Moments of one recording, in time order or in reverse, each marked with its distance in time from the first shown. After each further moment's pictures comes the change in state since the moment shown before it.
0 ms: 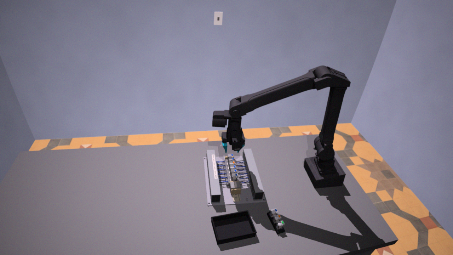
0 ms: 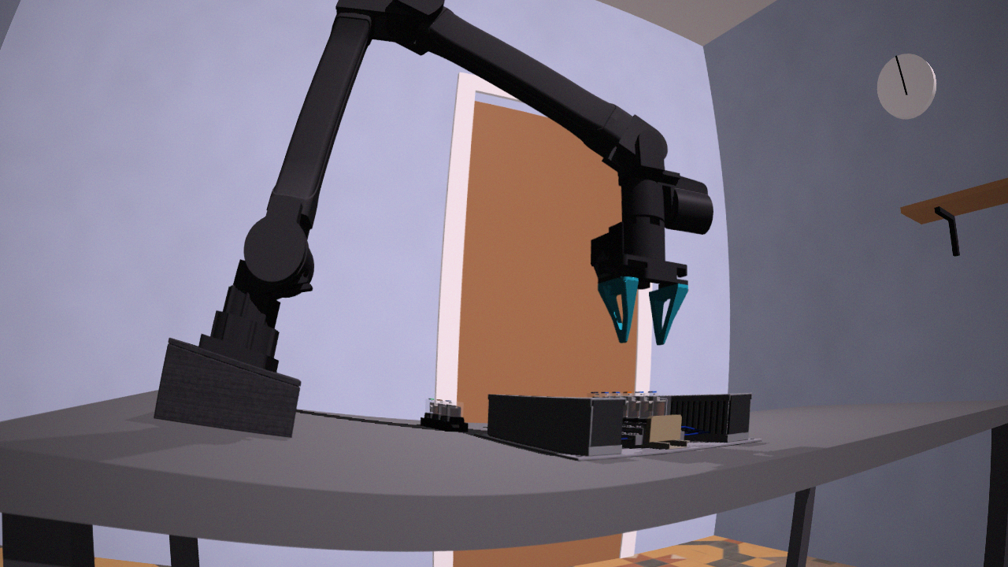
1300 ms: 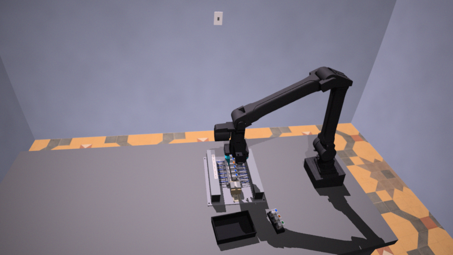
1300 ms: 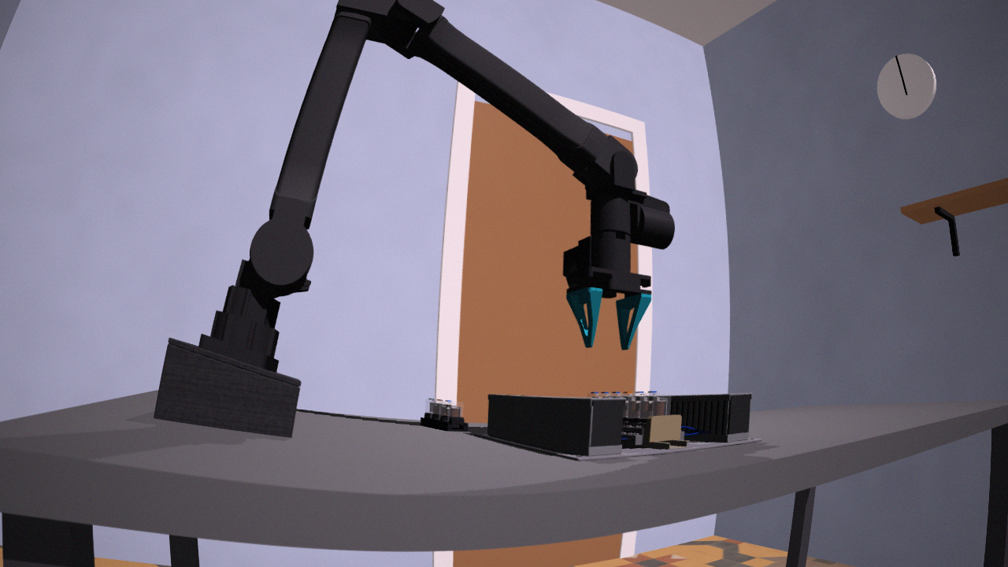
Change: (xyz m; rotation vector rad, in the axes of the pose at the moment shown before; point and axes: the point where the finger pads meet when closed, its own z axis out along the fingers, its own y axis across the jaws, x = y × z) arm -0.084 0.002 0.001 -0.006 -0.001 -0.003
